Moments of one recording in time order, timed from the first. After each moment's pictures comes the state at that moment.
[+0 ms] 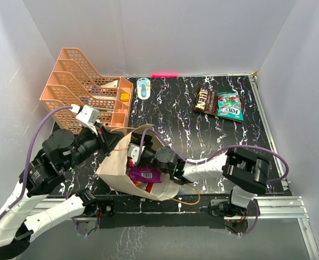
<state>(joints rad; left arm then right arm) -0.82 0.67 1.14 -0.67 -0.08 -0.36 1.19 1.65 0.76 0.93 0.22 -0.63</state>
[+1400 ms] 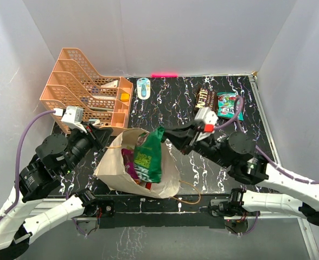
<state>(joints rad) -0.82 0.61 1.13 -0.68 -0.32 -0.45 1.16 0.83 0.95 0.10 0.08 -0.05</state>
